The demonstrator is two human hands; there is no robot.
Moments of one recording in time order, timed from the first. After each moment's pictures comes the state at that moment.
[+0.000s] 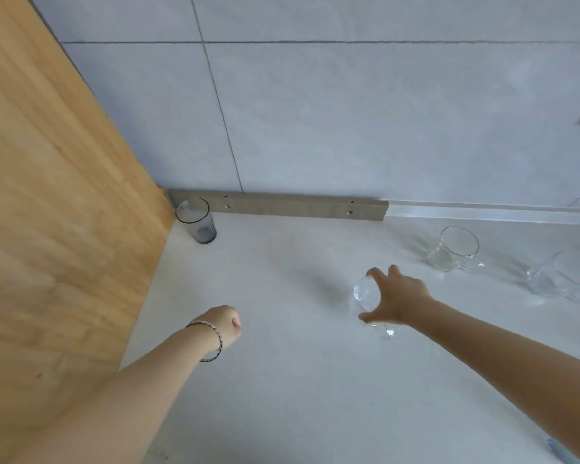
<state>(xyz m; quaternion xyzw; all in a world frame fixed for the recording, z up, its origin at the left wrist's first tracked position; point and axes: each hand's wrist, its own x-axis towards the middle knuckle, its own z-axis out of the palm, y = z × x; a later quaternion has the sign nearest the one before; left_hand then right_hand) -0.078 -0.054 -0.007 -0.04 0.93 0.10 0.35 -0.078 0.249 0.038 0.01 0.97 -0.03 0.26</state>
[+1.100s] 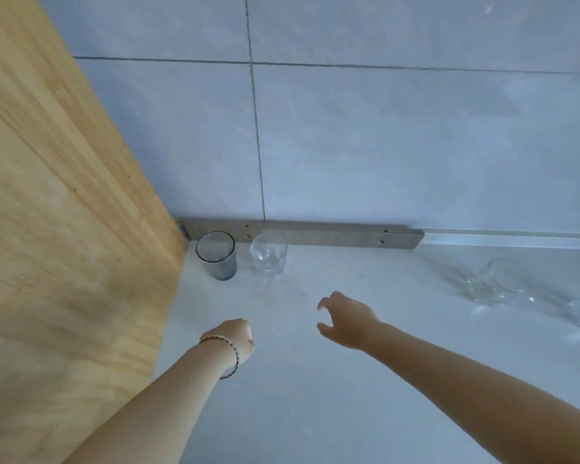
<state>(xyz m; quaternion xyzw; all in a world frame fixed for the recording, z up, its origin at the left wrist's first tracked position) -0.161 -0.108 -0.024 0.02 0.93 0.08 0.37 -0.152 0.110 0.002 -0.05 0.96 -0.11 0.27</state>
